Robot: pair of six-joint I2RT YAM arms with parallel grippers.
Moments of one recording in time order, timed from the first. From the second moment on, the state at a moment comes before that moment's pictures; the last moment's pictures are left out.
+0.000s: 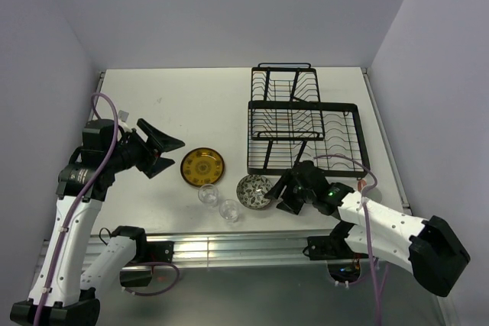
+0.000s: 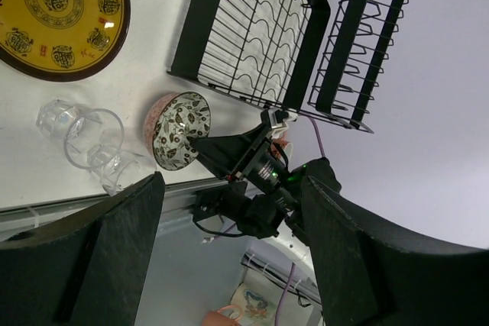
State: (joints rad) left arm -0.13 0.79 1.02 -0.86 0.49 -1.06; right arm 0.70 0.92 0.33 -0.29 -0.11 1.29
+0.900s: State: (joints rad) left arm -0.13 0.81 1.03 -0.89 0.49 -1.03; right arm 0.90 1.02 0.42 -0.37 0.10 1.34
